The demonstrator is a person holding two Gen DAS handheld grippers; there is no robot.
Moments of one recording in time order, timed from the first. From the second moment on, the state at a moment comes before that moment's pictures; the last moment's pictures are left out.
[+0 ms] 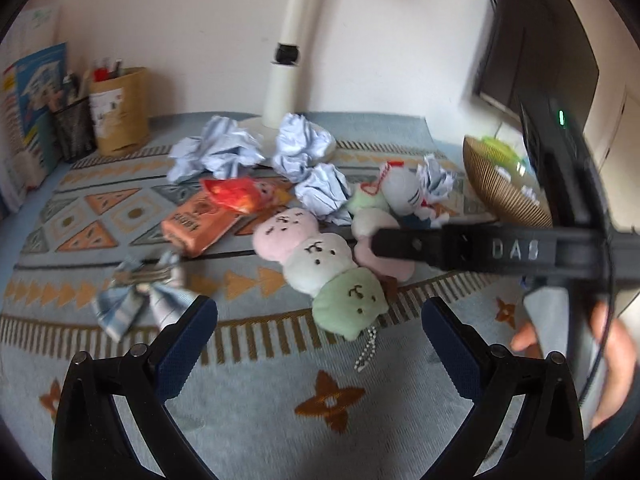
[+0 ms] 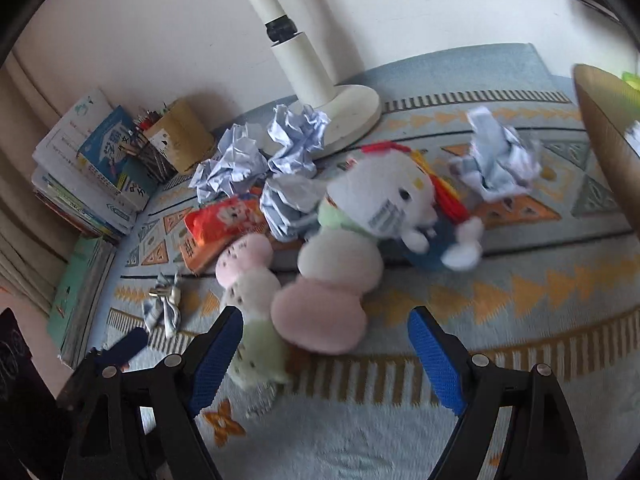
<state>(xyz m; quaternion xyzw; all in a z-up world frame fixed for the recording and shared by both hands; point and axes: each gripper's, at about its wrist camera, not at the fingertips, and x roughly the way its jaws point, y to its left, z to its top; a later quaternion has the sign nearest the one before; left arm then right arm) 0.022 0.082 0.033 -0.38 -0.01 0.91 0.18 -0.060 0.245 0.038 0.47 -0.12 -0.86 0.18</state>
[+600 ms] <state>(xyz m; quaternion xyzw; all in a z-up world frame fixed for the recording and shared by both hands) 0.011 0.072 0.020 -0.45 0.00 0.87 0.20 -0.039 0.249 0.035 0.48 0.04 -0.85 0.21</state>
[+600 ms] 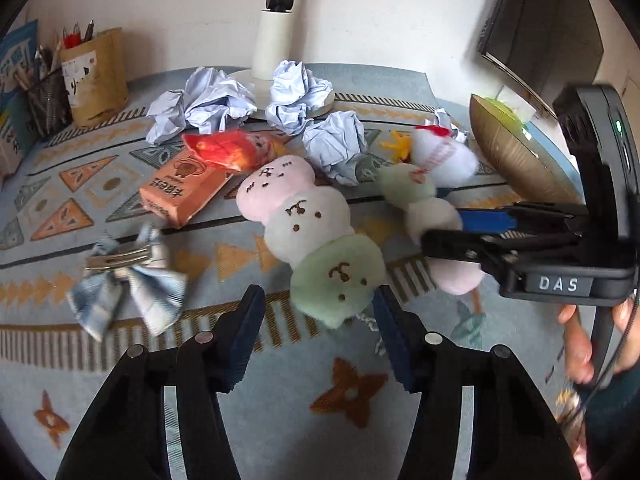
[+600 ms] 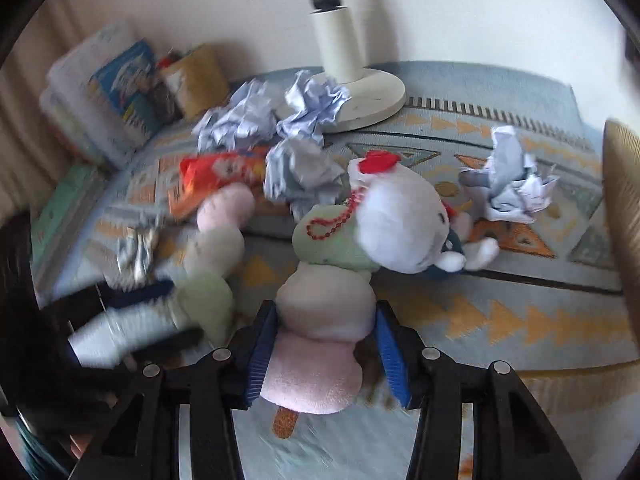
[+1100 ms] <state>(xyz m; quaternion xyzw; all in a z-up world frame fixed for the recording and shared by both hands) -0.021 0.106 0.015 -0.43 -0.03 0.89 0.12 0.005 0.261 0.018 0.46 -0.04 -0.87 0.17</state>
